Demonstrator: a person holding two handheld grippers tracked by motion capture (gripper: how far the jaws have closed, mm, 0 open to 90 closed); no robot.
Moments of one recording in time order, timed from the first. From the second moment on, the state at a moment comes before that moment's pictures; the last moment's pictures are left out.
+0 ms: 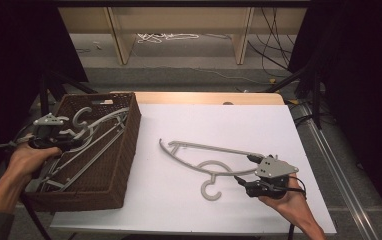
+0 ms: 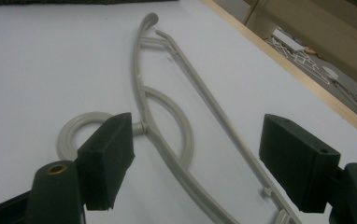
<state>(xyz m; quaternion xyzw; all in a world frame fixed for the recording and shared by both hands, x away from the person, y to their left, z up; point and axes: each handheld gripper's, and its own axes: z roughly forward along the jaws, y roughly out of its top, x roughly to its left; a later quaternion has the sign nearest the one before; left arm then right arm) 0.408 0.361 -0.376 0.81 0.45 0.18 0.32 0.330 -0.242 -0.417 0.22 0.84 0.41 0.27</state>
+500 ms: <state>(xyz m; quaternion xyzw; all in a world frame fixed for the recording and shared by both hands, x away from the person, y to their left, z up) 0.415 0.365 -0.401 0.79 0.51 0.16 0.30 0.331 -0.243 -0.417 0.22 0.84 0.41 0.27</state>
